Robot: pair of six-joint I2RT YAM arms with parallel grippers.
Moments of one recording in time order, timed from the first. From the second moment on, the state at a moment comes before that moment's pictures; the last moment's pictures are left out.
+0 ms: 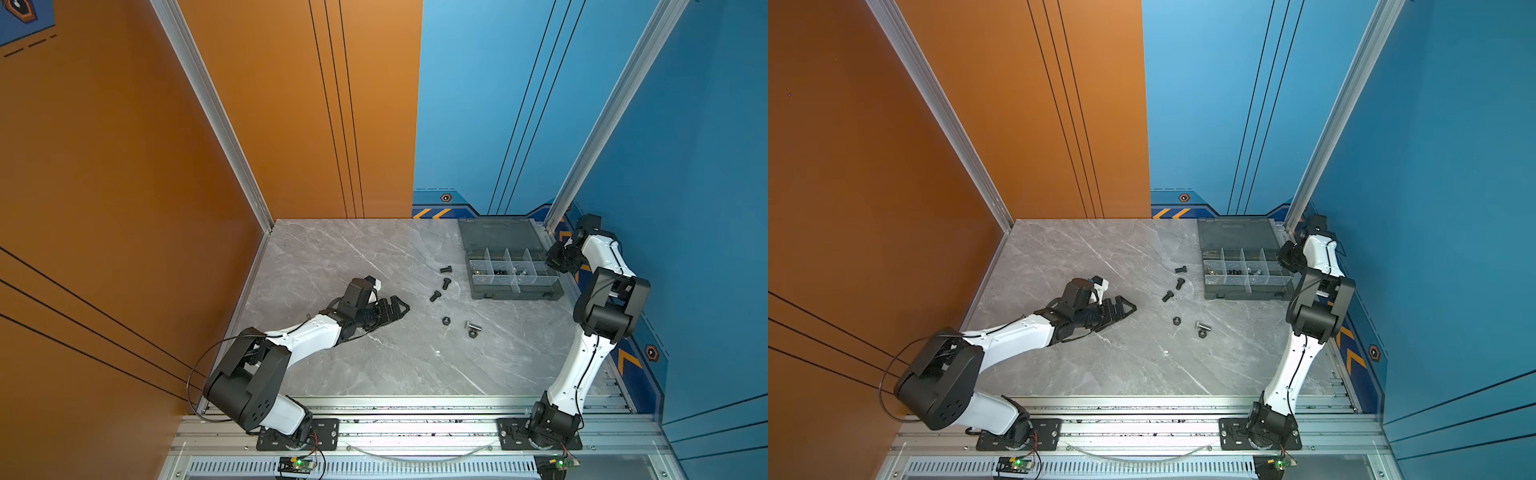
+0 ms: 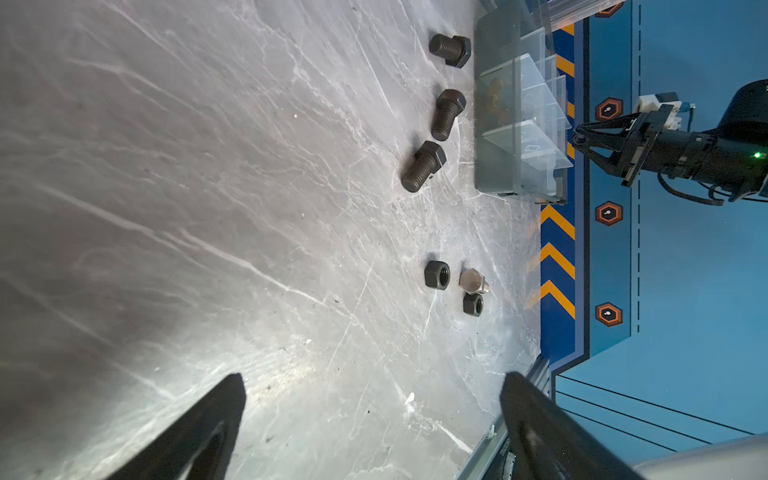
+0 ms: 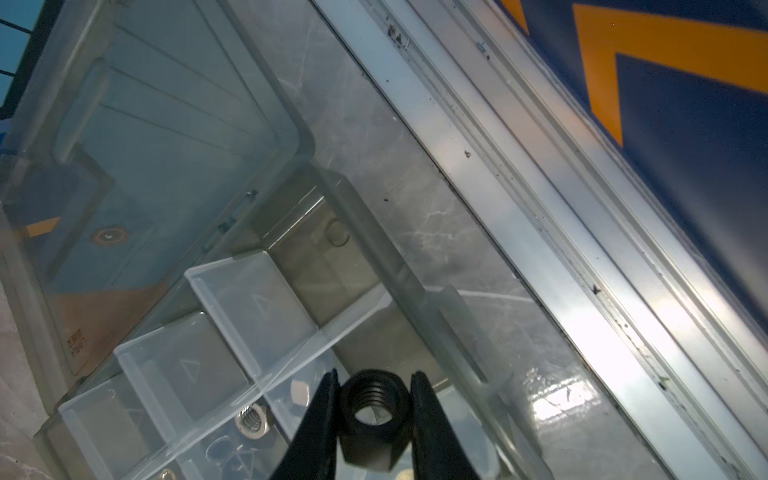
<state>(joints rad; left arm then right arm) -0.52 1.49 0.70 0.08 0.39 -0.87 -0.40 2.21 1.90 -0.86 -0.17 0.37</state>
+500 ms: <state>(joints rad) -0.52 1.53 0.73 0.08 0.39 -0.87 -0.38 2.24 1.94 -0.86 -0.18 0.37</state>
